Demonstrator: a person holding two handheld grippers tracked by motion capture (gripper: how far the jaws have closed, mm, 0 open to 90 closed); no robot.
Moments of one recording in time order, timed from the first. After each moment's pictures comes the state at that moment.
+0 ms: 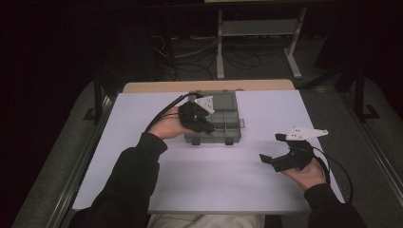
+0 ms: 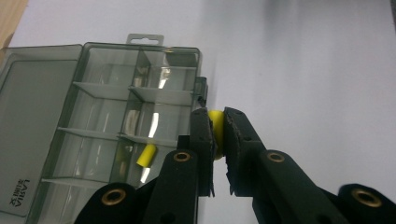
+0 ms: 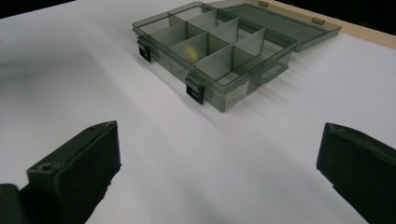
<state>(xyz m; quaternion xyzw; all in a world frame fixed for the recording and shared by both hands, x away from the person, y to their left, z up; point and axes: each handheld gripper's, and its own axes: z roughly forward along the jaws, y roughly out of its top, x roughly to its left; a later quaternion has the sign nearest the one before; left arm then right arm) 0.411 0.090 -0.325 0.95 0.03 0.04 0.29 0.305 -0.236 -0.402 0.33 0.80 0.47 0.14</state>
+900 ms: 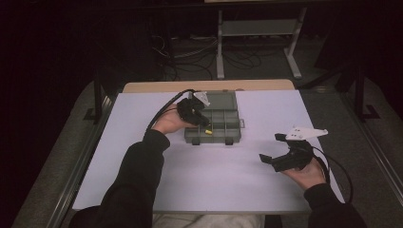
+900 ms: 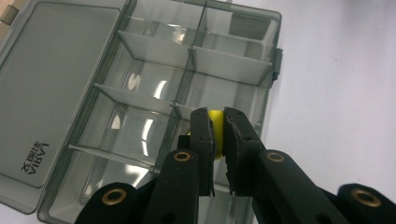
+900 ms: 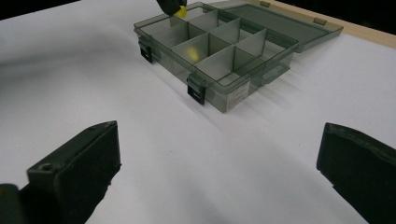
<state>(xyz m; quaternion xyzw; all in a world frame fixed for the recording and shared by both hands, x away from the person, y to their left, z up) 0.460 0.100 -0.365 0.95 0.10 0.04 0.28 0.306 -0.236 -0.402 0.33 0.80 0.47 0.14</state>
